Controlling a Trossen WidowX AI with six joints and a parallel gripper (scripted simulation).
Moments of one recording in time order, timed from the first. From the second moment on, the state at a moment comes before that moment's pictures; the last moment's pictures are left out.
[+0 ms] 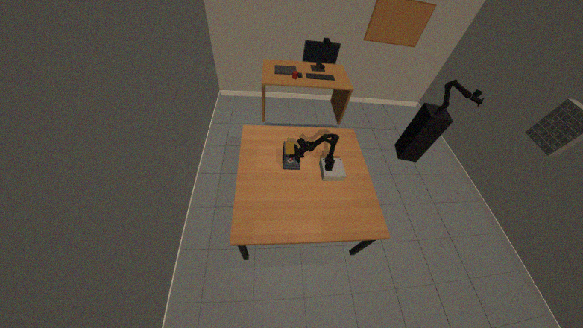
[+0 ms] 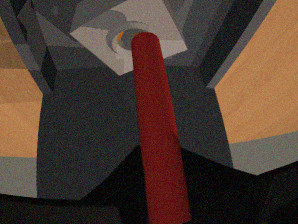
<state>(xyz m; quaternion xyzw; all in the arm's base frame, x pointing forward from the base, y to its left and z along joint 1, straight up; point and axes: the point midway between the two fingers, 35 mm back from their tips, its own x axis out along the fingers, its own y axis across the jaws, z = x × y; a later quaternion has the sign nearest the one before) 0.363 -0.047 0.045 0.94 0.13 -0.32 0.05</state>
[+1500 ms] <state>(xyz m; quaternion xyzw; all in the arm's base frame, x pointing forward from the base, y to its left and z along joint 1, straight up) 0.374 -0.048 0.031 0.94 0.13 -0.32 0.06</state>
